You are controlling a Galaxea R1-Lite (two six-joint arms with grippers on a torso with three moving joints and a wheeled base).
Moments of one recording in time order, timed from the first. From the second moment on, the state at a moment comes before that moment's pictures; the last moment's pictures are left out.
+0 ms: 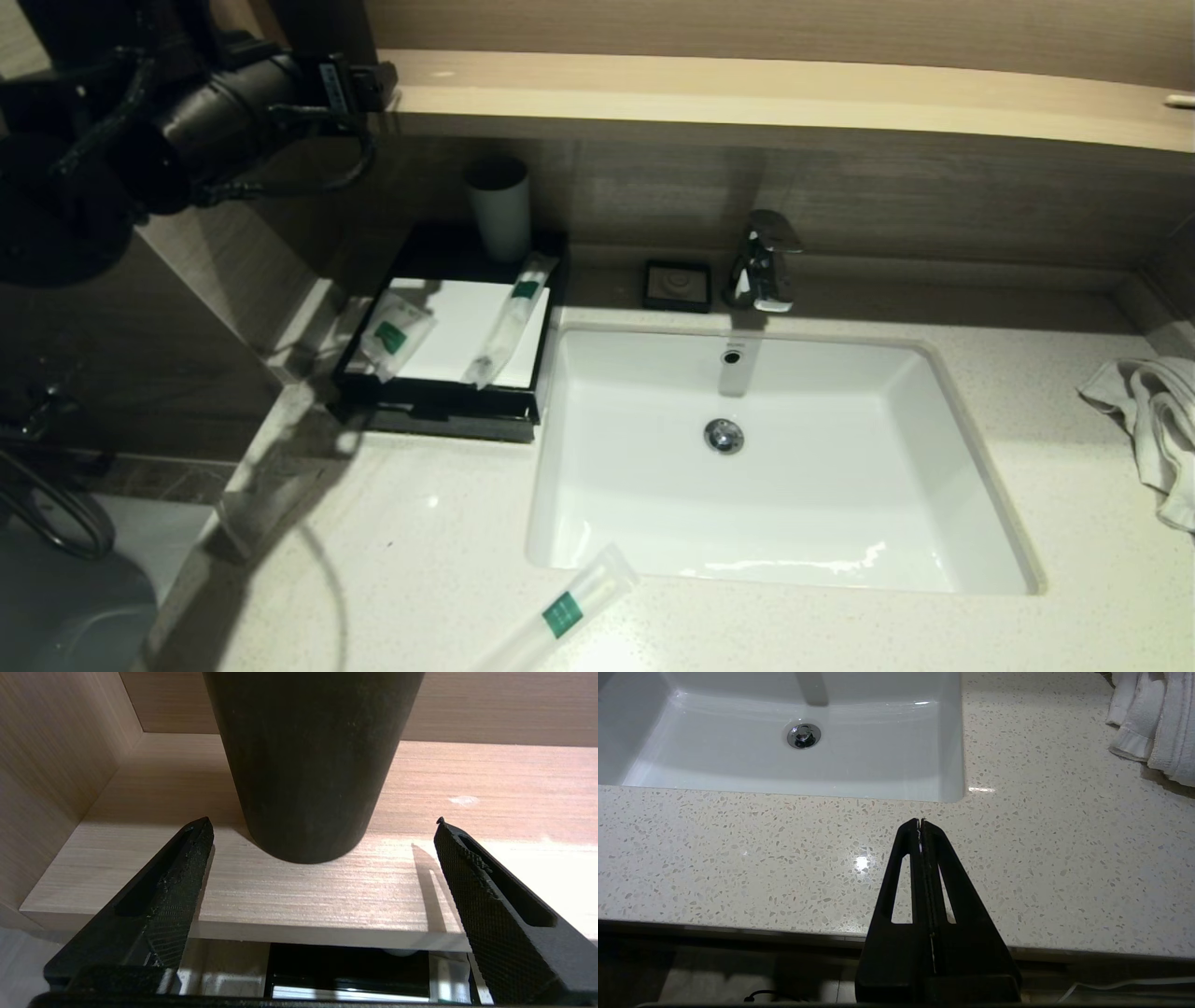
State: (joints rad) left arm -0.24 1.70 -1.50 -0.46 0.18 0.06; right arm 0.00 0.00 0.00 0.00 0.00 0.00
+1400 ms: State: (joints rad) left arm -0.24 1.81 -1.63 -0.49 0.19 0.06; right arm 0.00 0.00 0.00 0.00 0.00 0.00
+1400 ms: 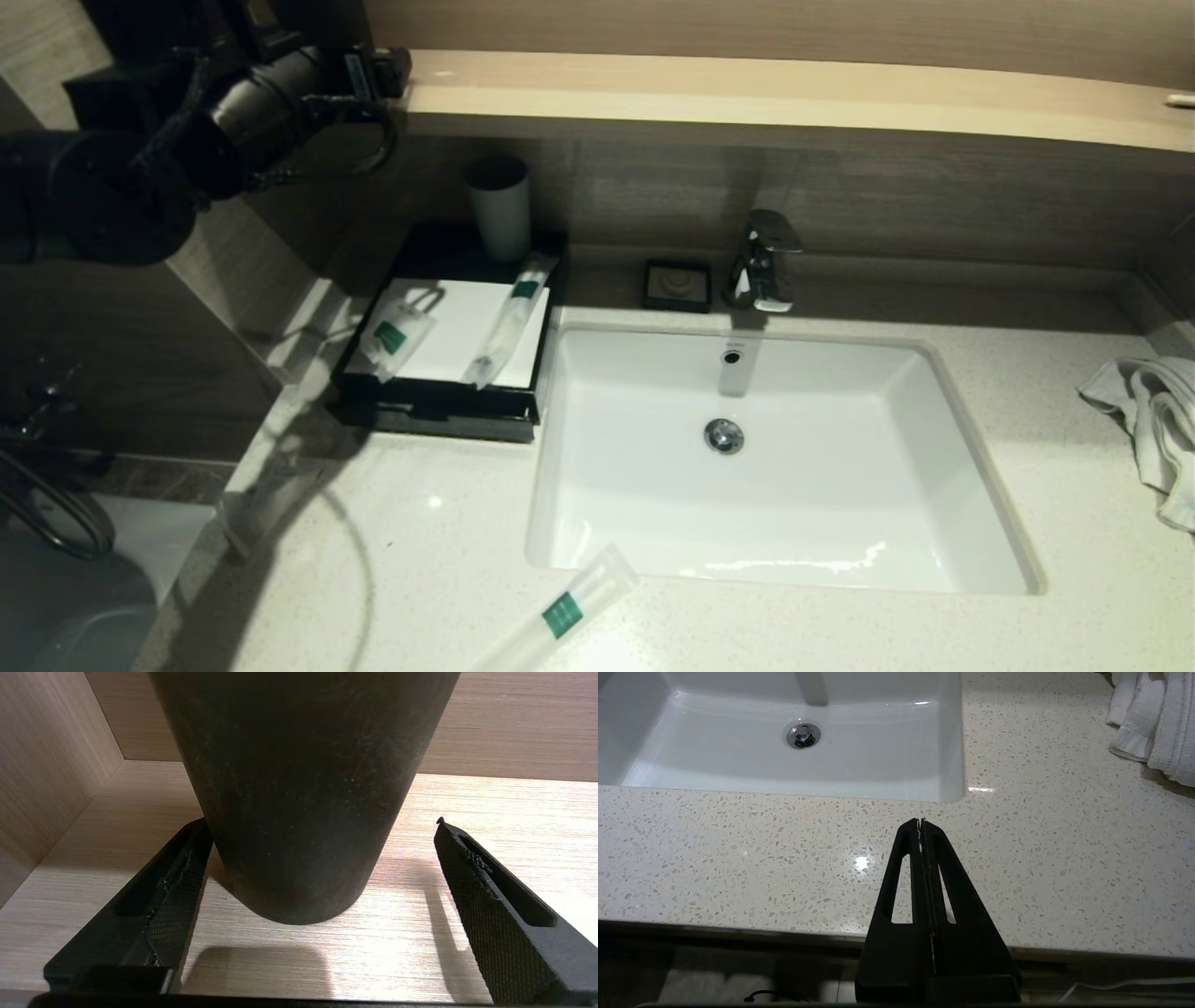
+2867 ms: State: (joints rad) left arm -0.24 1.79 -1.60 -0.52 0.20 0.06; right arm 0.00 0.00 0.00 0.00 0.00 0.00
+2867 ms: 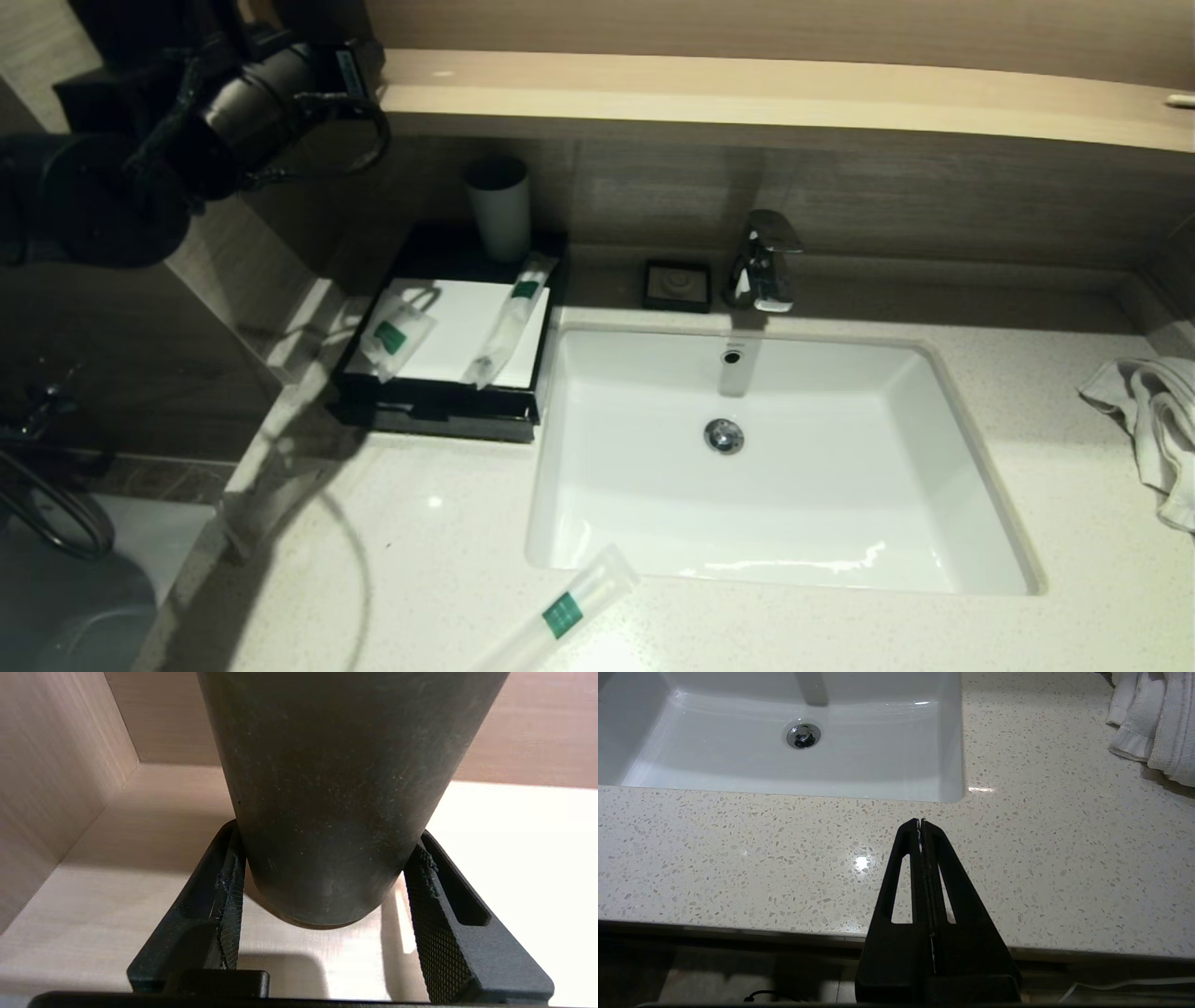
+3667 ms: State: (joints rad) left arm -0.25 1.52 -1.28 -0.52 0.19 0.05; right arm 0.00 0.00 0.00 0.00 0.00 0.00
